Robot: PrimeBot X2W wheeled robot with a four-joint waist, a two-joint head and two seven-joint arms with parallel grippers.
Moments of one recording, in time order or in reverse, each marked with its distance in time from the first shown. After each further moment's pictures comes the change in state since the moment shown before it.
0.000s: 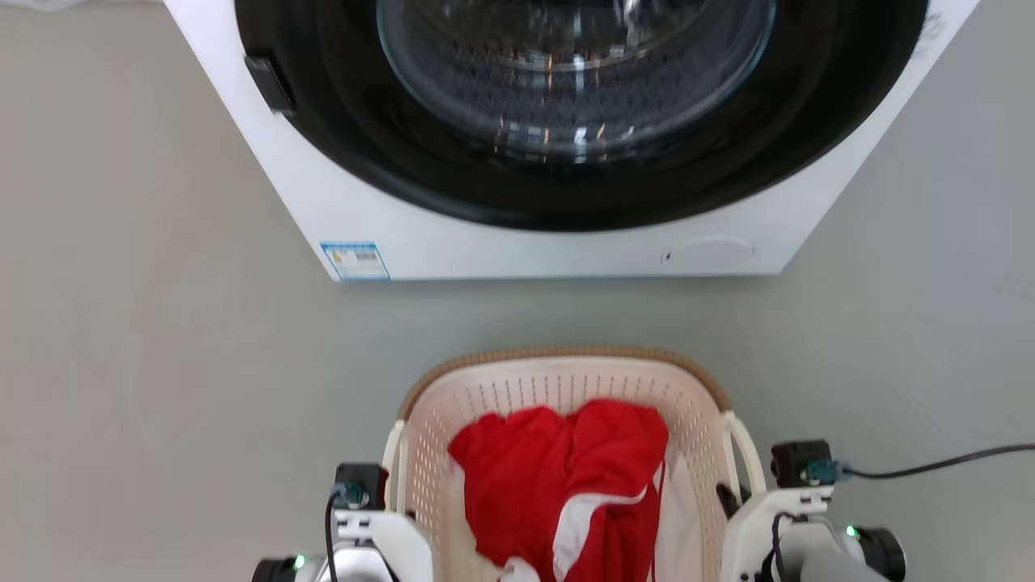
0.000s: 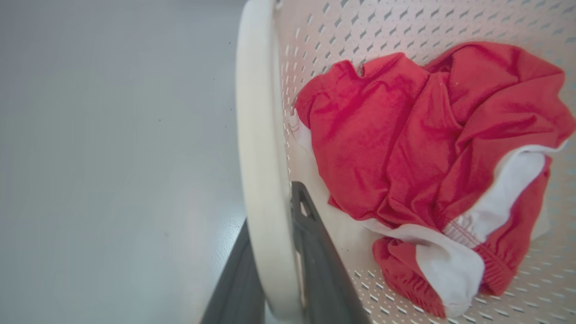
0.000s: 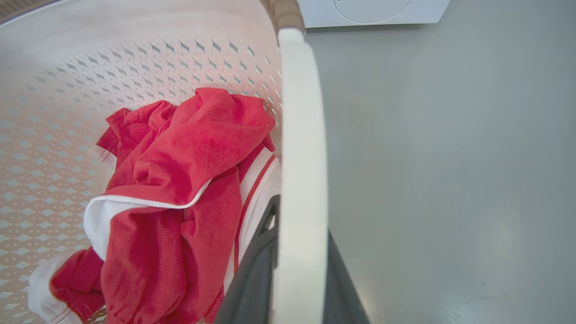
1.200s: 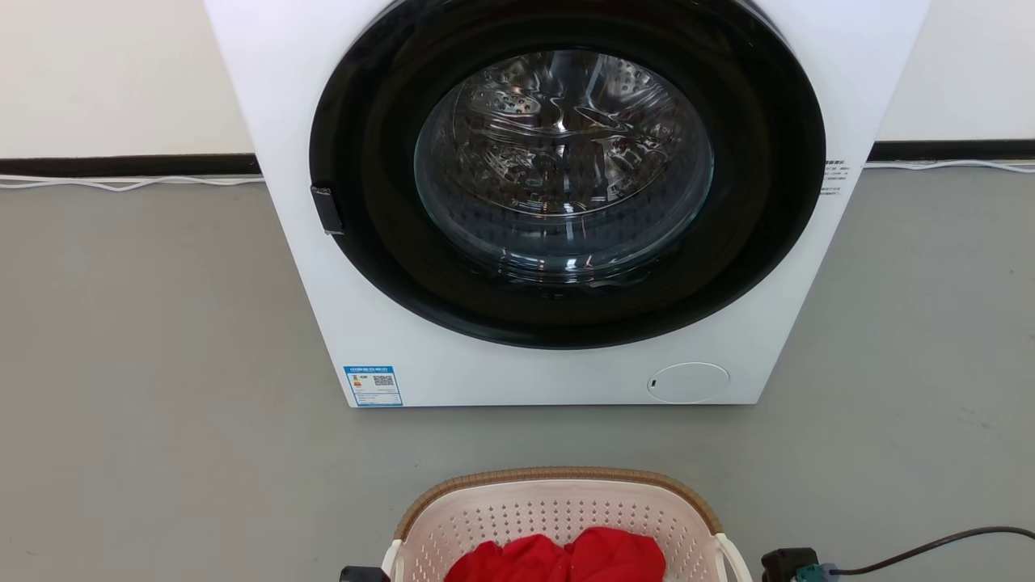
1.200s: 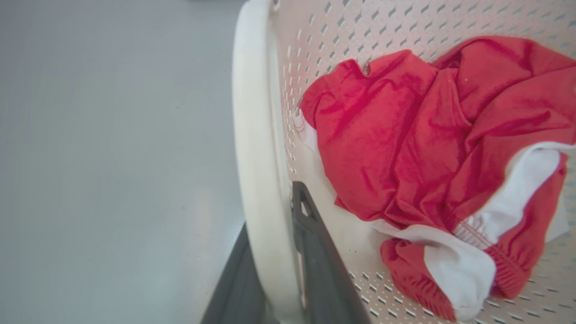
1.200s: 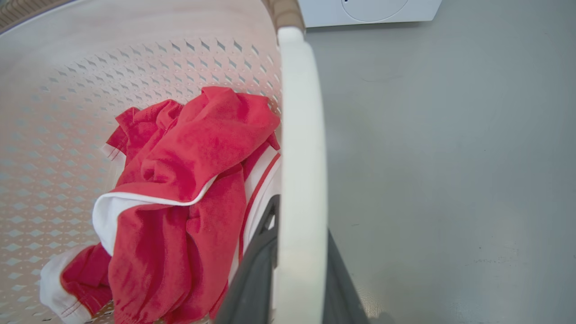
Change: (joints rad) left arm 0.167 0.008 -0.142 0.031 -0.095 0.017 0.039; right arm 0.177 0.003 0.264 0.001 0.268 -0.008 0.029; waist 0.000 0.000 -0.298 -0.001
